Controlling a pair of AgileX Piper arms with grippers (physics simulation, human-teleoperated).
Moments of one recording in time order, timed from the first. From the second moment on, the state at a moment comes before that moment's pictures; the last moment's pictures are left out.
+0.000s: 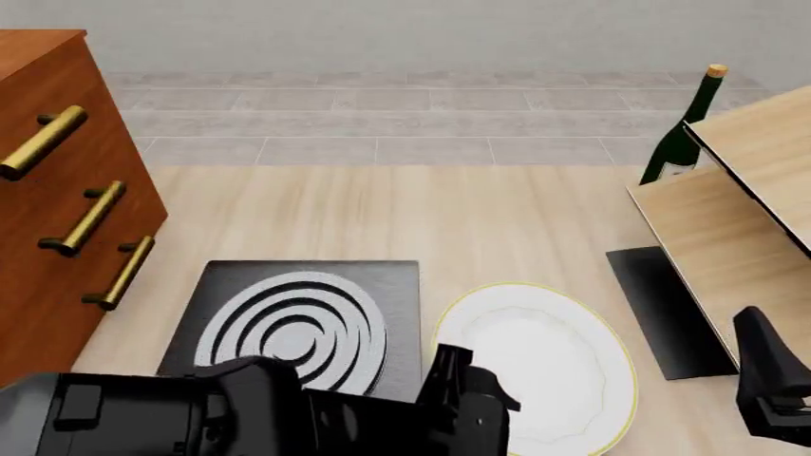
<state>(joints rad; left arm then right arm) -1.26 1.48 -0.80 0.15 0.74 -0.04 0.00 0.00 -0.02 0.08</state>
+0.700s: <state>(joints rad) -1.24 1.59 -0.80 0.06 0.74 -0.05 0.00 0.00 -0.01 0.09</state>
